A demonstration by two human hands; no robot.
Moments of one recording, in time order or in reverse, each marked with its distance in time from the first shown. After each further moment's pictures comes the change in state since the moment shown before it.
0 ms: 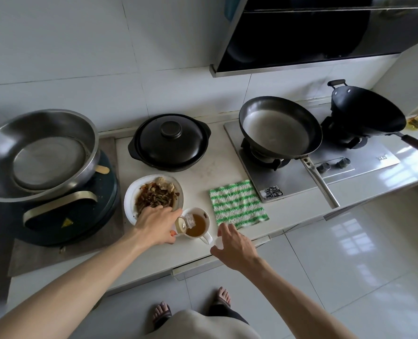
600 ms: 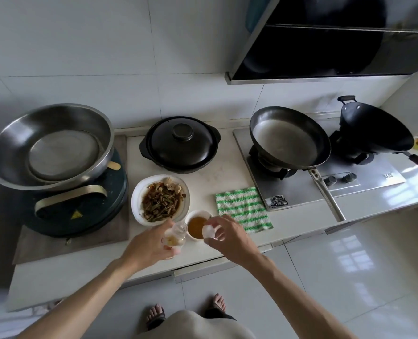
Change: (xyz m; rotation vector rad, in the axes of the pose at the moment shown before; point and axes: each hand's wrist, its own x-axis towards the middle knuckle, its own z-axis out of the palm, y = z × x) left_hand -0.054 -0.006 0.046 -0.680 0.071 -0.136; right_hand 0.000 -0.031 -0.038 0.333 0.108 -0.237
